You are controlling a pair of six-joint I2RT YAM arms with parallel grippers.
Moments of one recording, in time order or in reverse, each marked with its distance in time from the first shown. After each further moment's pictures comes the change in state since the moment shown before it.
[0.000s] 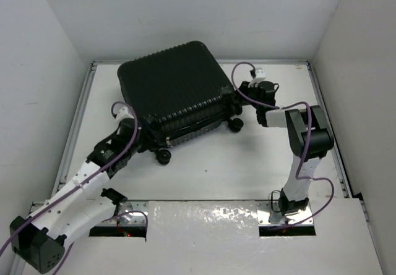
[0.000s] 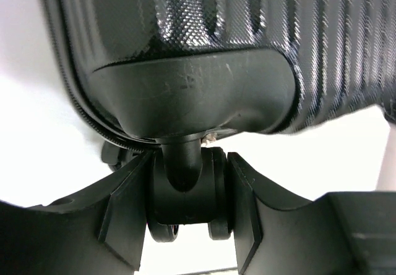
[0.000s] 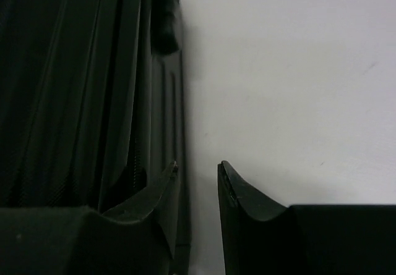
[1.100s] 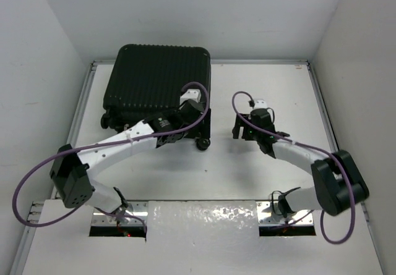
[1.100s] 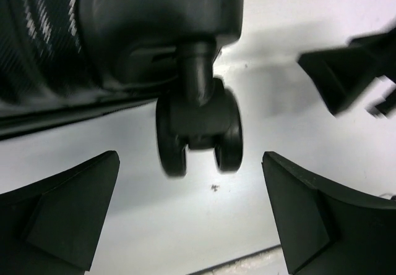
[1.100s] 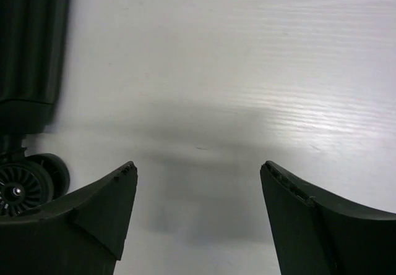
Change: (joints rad) left arm -0.344 0.640 0.550 -0.103 -0.082 0.324; right arm 0.264 -0.541 -0.356 -0.611 0.439 0.040
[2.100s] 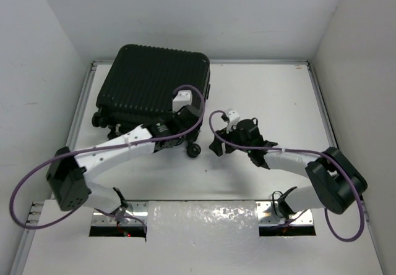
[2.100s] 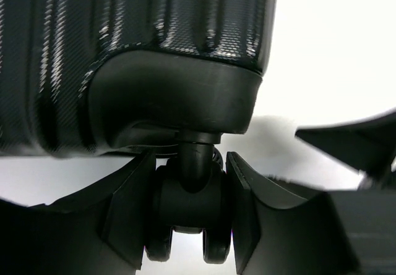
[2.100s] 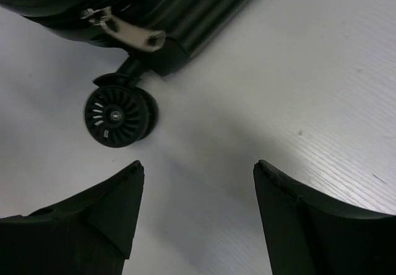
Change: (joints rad) left arm -0.007 0.041 -0.007 0.037 -0.196 -0.076; right arm 0.167 -0.039 -0.108 0.198 -0.307 -0.136
